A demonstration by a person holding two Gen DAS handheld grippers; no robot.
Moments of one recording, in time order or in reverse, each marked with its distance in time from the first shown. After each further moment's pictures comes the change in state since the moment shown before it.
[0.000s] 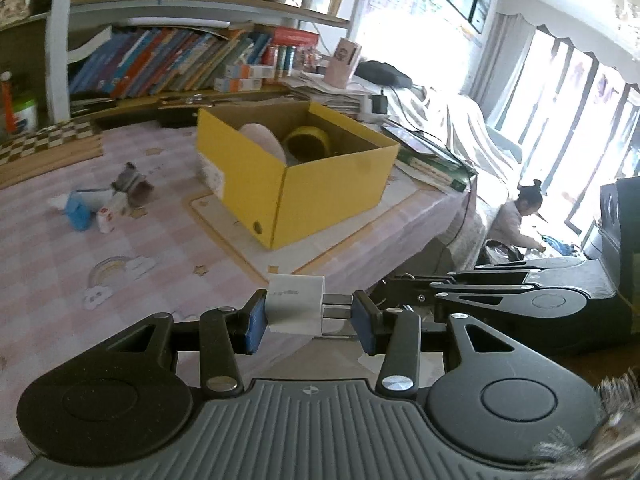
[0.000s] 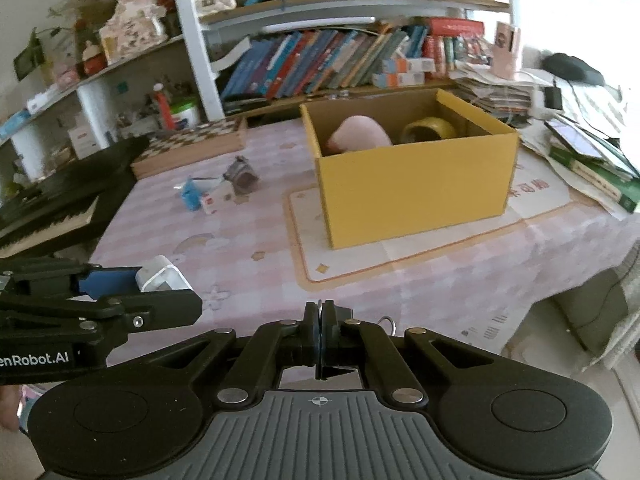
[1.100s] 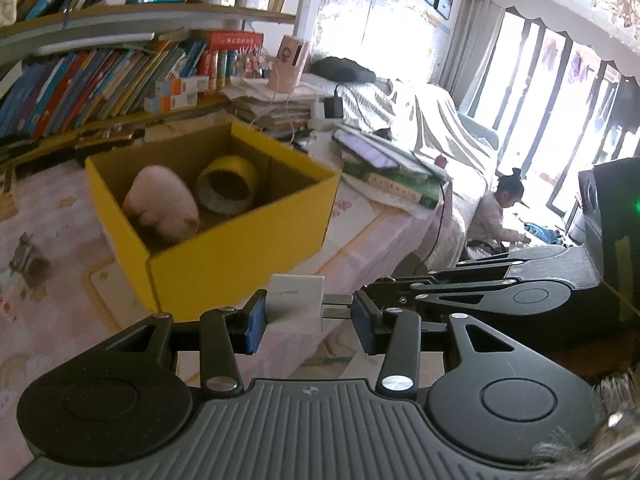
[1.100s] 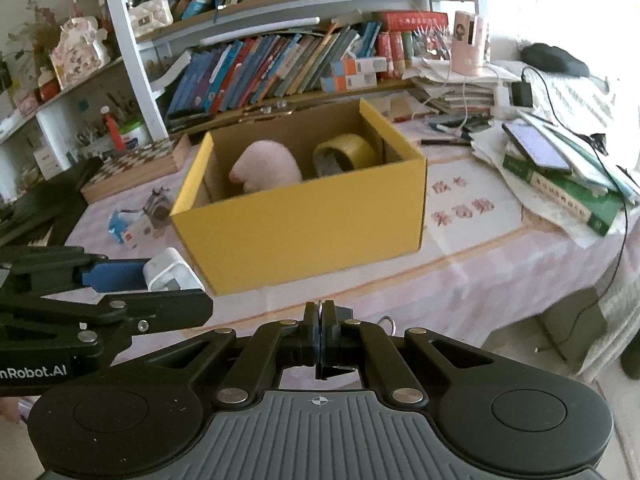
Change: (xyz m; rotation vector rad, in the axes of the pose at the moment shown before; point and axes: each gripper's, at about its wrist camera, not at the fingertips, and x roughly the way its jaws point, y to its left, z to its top) left arm 0.105 -0.083 0.079 0.083 -0.004 -0.061; right arm 0.027 -0.126 0.060 0.007 0.016 -0.003
